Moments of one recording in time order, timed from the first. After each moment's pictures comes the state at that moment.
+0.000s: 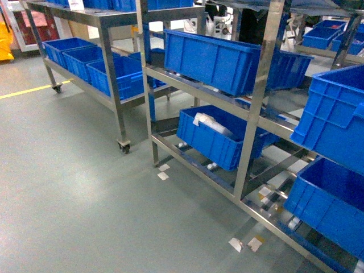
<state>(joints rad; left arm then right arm) 0.00 0.01 0.01 0.00 0.00 0.00 0.01 0.36 0.19 0.13 0.07 0.11</state>
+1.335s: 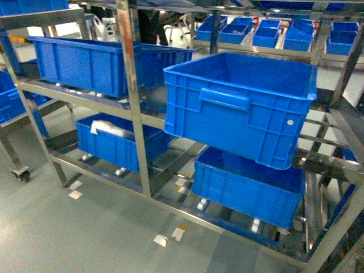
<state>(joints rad) 0.00 0.01 0.01 0.00 0.00 0.00 0.01 0.36 0.19 0.13 0.07 0.11</state>
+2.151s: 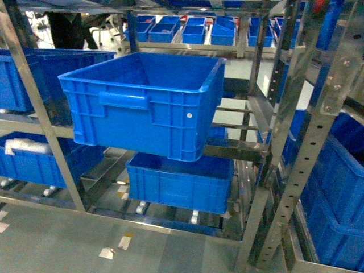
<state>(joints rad) 0.00 0.01 0.01 0.00 0.00 0.00 0.01 0.36 0.19 0.13 0.07 0.11</state>
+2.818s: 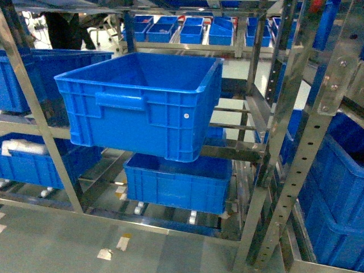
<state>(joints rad) 0.00 0.01 0.01 0.00 0.00 0.00 0.01 0.36 0.19 0.13 0.07 0.11</state>
